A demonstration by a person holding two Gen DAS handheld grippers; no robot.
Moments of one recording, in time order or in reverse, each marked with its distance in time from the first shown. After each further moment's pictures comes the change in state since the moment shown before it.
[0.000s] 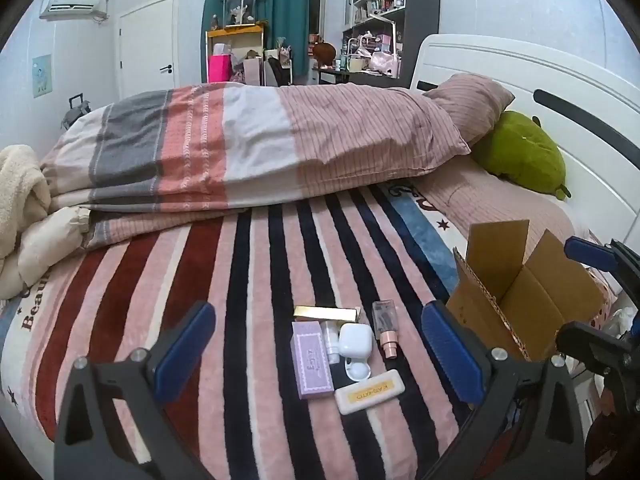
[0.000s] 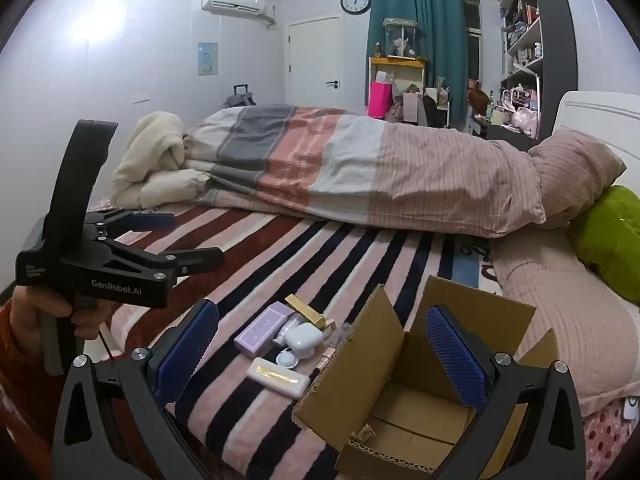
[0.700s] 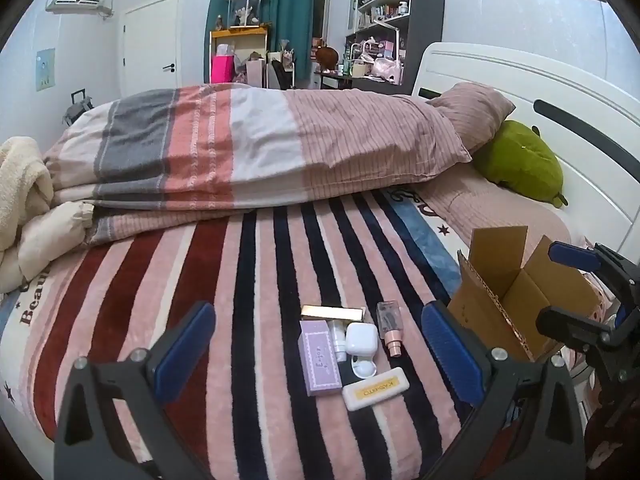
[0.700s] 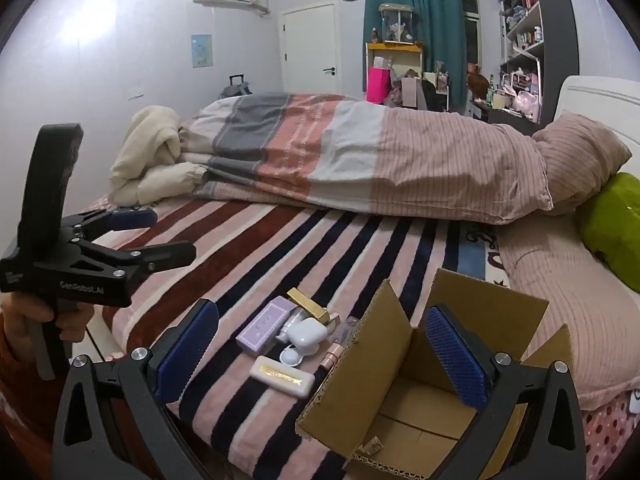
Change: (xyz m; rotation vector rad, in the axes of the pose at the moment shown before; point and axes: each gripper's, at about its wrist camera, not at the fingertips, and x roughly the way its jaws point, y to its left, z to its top) left arm -0.009 0.016 -0.005 -0.034 -0.006 -0.019; right arm 0.015 -0.003 0.006 0.036 0.054 -0.007
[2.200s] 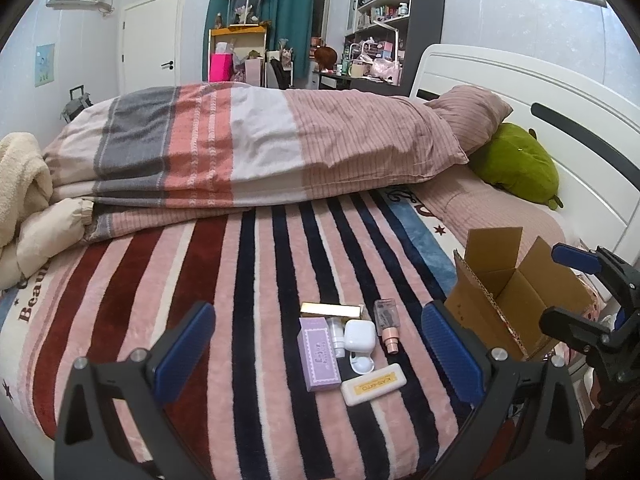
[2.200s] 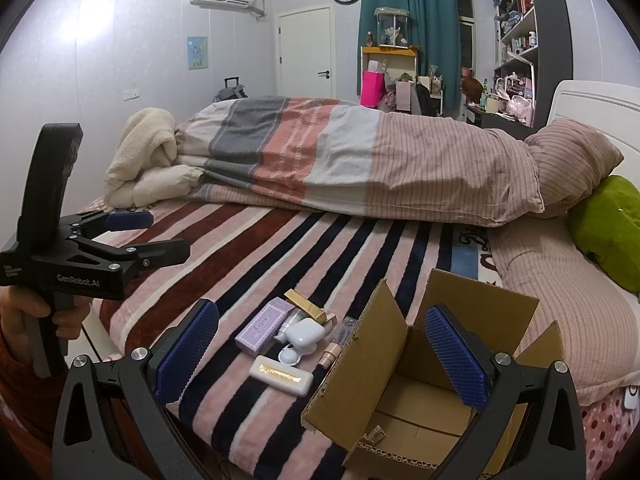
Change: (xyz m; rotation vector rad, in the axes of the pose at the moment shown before) left arm -0.011 0.008 0.000 -0.012 -0.001 -0.018; right arm -0.009 0.010 0.002 -0.019 -0.005 -0.026
